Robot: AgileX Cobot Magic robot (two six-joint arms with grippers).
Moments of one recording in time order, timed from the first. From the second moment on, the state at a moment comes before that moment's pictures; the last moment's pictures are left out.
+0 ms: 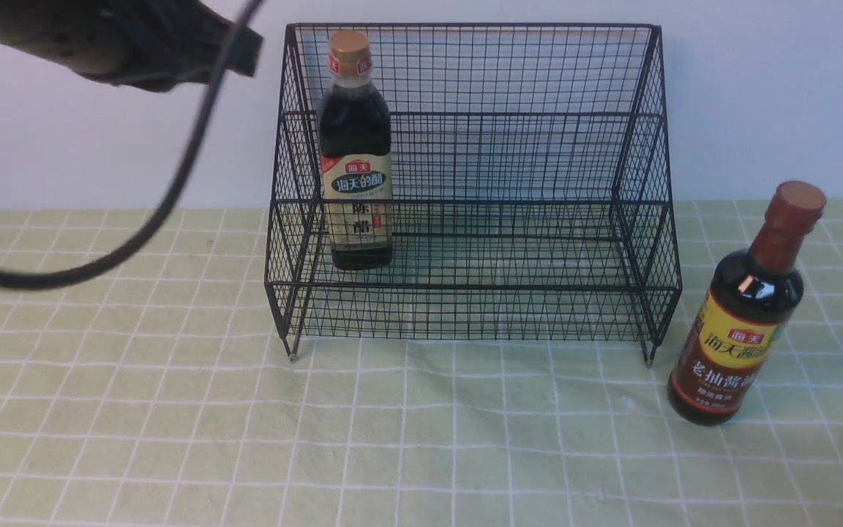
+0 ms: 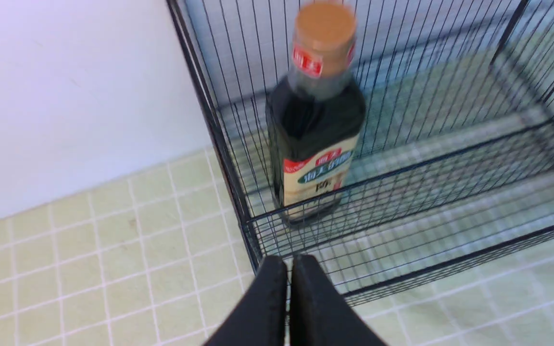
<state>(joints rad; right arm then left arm) 0.00 -0.01 0.02 -0.19 0.38 0.29 -0.35 1.31 -1.49 0.05 0.90 -0.05</state>
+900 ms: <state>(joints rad) 0.00 -0.01 0.02 -0.19 0.38 0.29 -0.35 0.52 -1.02 0.05 1.02 -0.12</state>
